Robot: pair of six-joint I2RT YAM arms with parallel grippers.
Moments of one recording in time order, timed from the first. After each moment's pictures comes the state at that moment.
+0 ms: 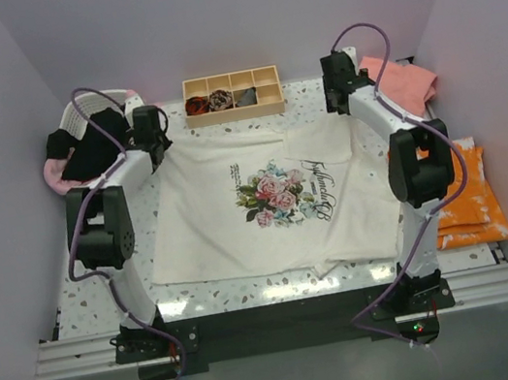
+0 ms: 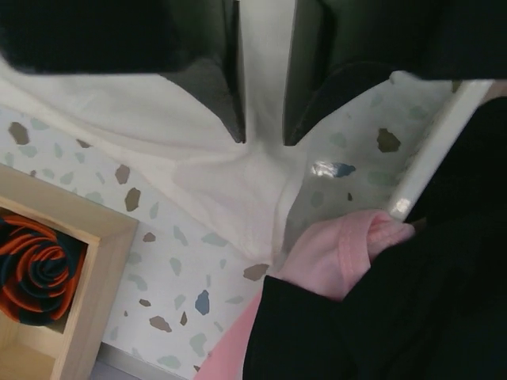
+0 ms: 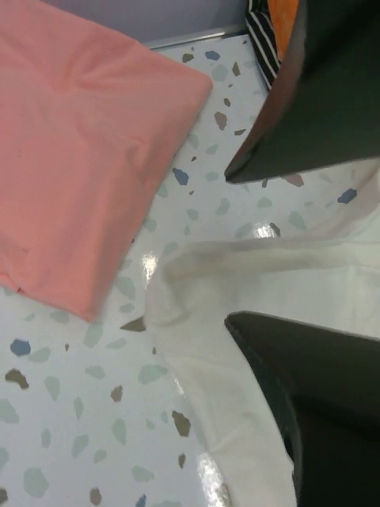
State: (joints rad) left arm -0.15 1.93 1.34 -0.01 -0.35 -0.40; right arm 0.18 2.02 1.69 -0.46 0.54 0.15
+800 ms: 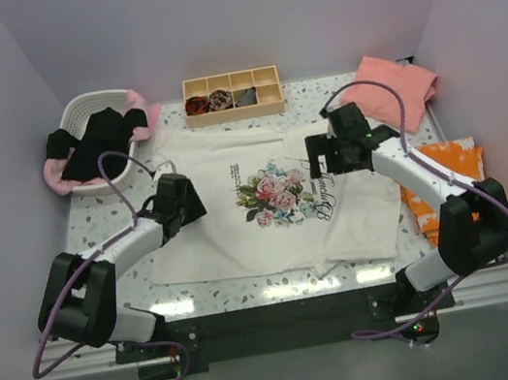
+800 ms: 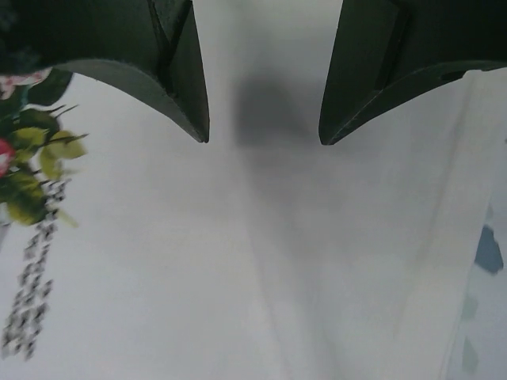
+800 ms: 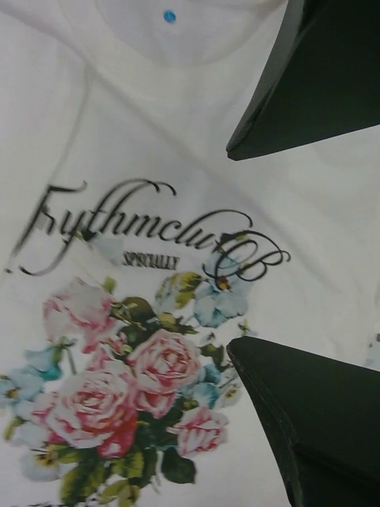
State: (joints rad) left arm -0.39 1.43 0.72 -0.09 -0.25 -0.59; right arm 0.30 1.46 1.12 -0.58 0.03 0.28
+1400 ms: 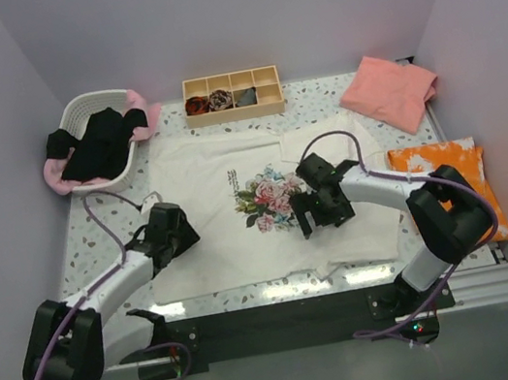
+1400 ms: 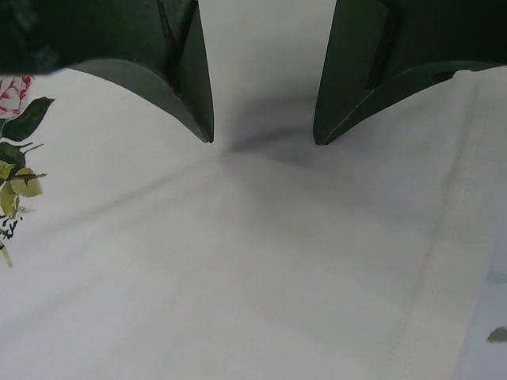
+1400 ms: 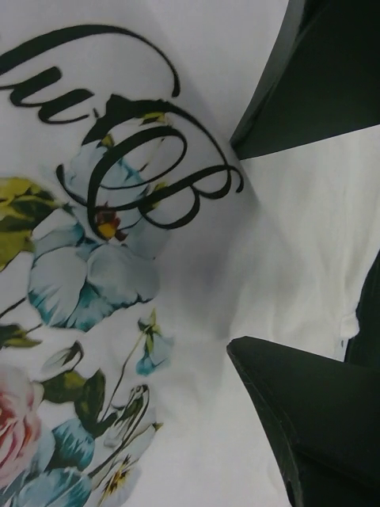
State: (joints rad) left arm -0.38 1.19 0.45 -0.20 -0.23 -0.78; right arm 0.56 1.58 0.89 -0.63 -0.04 0.38
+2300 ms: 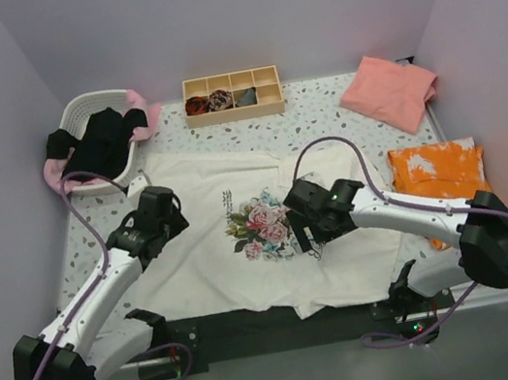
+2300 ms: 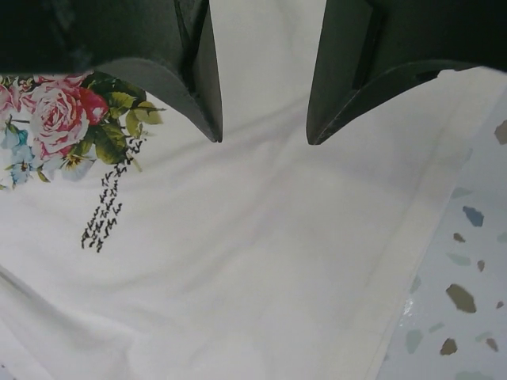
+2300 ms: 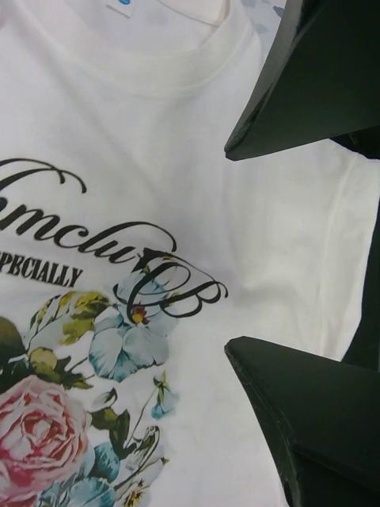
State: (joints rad) left arm -0.42 1.01 0.68 -0.58 -0.40 -0.79; right arm 0.91 1.39 0.96 -0.89 0.30 0.62
